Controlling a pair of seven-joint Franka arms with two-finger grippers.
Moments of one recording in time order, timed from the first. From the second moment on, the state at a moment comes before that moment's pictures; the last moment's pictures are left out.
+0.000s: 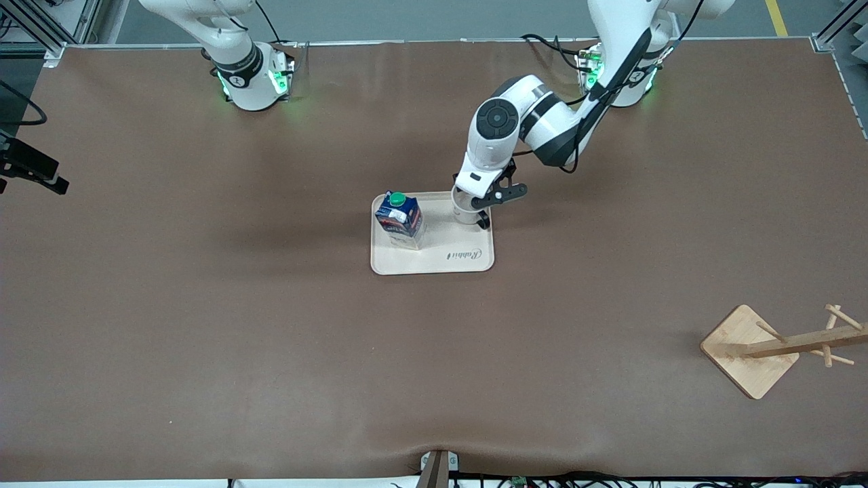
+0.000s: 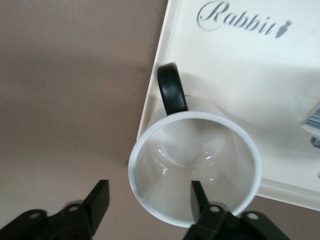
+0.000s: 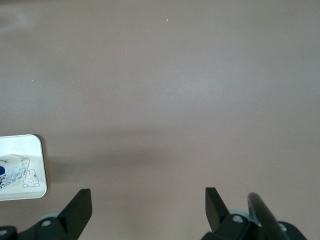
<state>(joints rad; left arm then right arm) -0.42 0.38 -0.42 -2.09 0.03 2.32 -1.13 -0.03 0.04 -0.08 -1.45 0.03 1.53 -0.06</state>
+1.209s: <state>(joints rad) -0.25 0.30 -0.40 -1.66 0.18 1.78 -0.99 -0.03 0.11 -0.08 -1.45 0.03 1.52 -0.06</state>
